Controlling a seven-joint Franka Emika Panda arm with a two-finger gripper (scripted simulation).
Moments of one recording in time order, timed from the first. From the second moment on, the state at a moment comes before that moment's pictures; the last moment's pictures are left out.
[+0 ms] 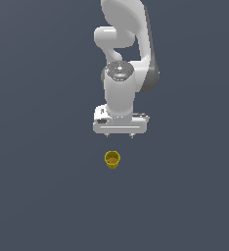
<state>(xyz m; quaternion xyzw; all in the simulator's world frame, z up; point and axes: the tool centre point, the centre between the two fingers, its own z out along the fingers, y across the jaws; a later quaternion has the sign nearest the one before) 0.002 0.022 0.162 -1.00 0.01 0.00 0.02</state>
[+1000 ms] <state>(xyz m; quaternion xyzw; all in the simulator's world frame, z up) 0.013 0.047 0.172 -1.00 0.03 -0.01 0.03</state>
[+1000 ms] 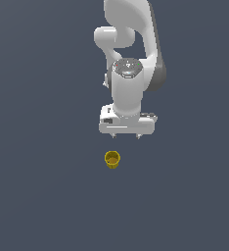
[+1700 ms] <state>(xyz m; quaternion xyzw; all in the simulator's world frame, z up) 0.037 0.022 0.138 -0.98 0.17 0.00 0.02</state>
